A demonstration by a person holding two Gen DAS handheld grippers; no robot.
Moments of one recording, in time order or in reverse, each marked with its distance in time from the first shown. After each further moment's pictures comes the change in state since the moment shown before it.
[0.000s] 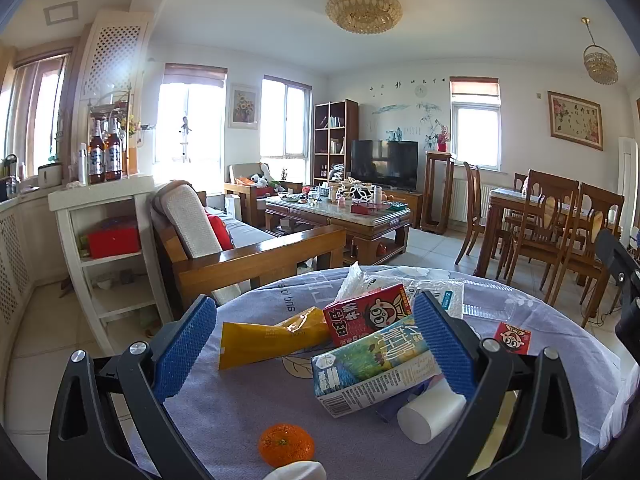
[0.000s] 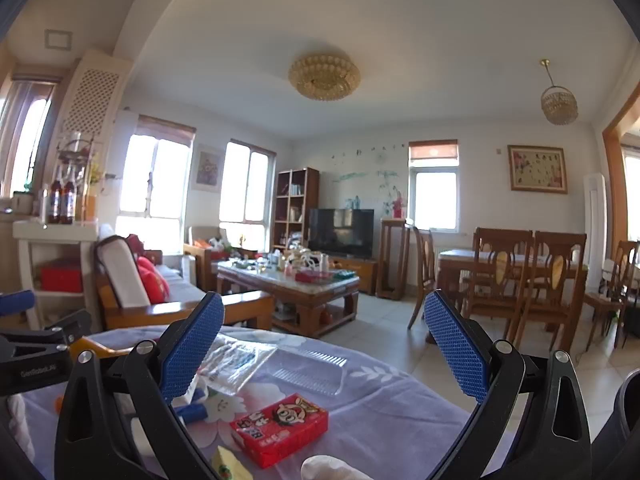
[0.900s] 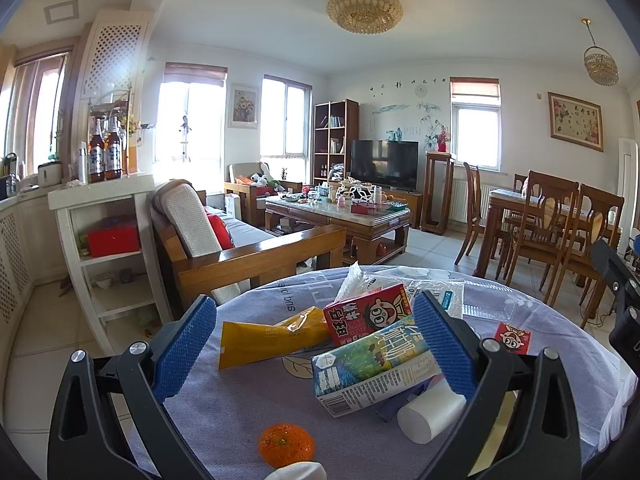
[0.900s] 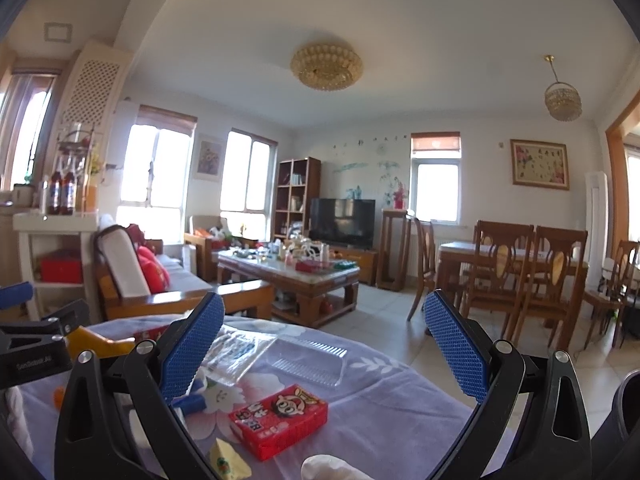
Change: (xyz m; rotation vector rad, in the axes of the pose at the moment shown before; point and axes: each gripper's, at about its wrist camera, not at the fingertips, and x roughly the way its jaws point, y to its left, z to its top) left arm 0.000 -0.002 -0.001 0.000 -0.002 0.001; right arm 0.005 0.002 -0.002 -0.012 0.041 0.004
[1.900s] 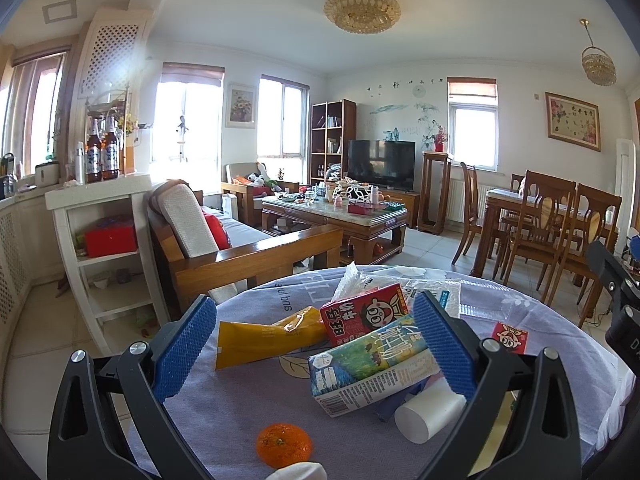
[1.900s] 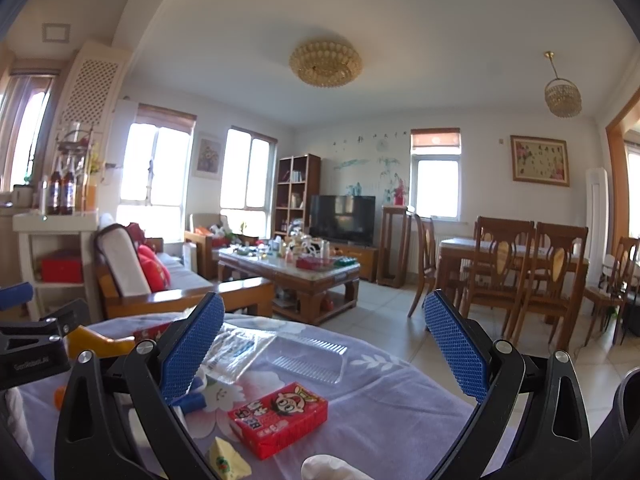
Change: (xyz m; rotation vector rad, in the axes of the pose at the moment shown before) left arm 0.001 -0.004 -0.003 0.006 -0.001 -0.009; right arm 0.001 0.000 -0.002 0.004 0.007 0.001
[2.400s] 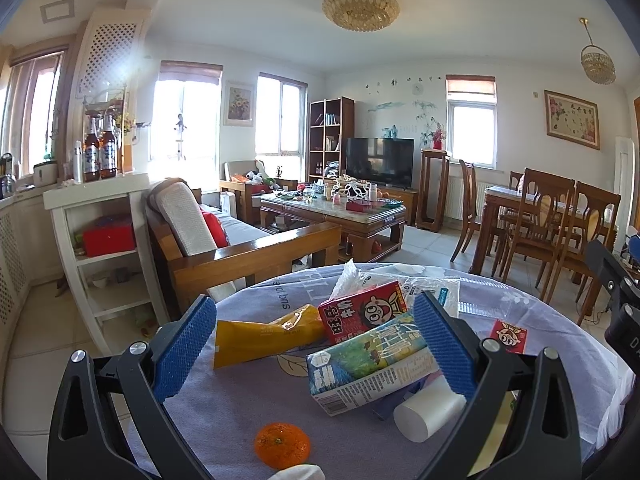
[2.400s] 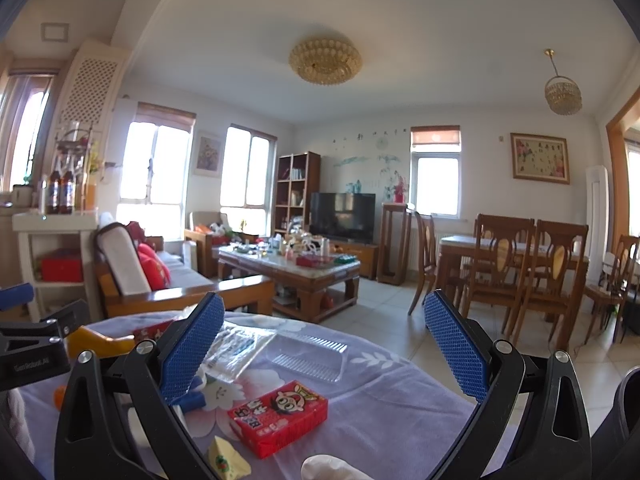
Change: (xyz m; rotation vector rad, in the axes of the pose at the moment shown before) left arm 0.002 0.001 0.000 -0.003 0.015 -0.009; right arm 0.001 0.000 -0.002 0.003 0.006 0.001
